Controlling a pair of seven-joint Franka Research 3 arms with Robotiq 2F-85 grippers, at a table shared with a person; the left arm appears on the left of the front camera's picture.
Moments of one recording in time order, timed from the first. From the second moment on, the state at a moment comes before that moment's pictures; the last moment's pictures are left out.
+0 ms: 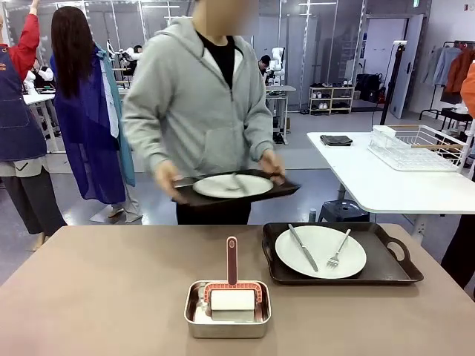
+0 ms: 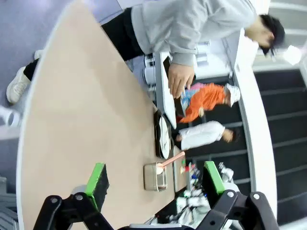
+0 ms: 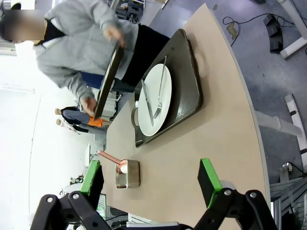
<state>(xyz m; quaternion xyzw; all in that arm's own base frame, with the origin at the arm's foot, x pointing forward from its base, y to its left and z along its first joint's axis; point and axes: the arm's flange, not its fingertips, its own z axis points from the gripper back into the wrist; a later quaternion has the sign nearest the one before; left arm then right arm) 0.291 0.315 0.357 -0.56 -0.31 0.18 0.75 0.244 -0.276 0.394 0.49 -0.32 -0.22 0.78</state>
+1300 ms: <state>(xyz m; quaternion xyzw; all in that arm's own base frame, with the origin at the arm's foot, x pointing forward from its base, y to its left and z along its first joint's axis) 0.506 -0.222 0.644 -0.26 -0.11 -0.58 0.76 0.244 -0.276 0.394 0.49 -0.32 -0.22 0.78</state>
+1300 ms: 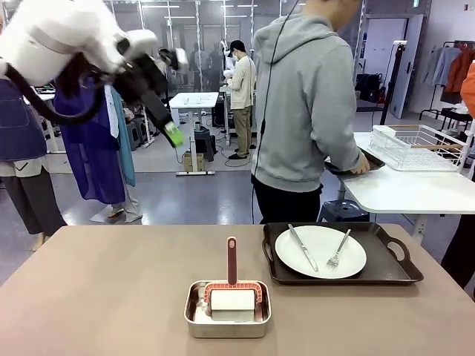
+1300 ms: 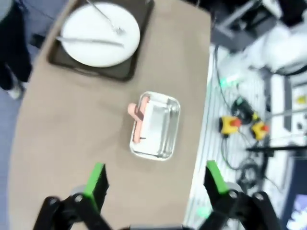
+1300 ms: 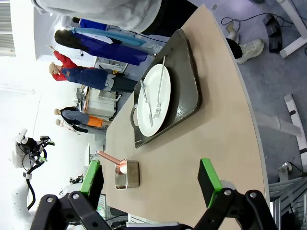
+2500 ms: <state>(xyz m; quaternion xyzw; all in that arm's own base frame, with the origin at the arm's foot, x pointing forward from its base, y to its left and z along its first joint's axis) 0.489 -0.288 0.567 -0.21 -0.09 -0.64 0.73 0.244 -0.276 0.394 0.49 -0.32 -0.22 0.78</state>
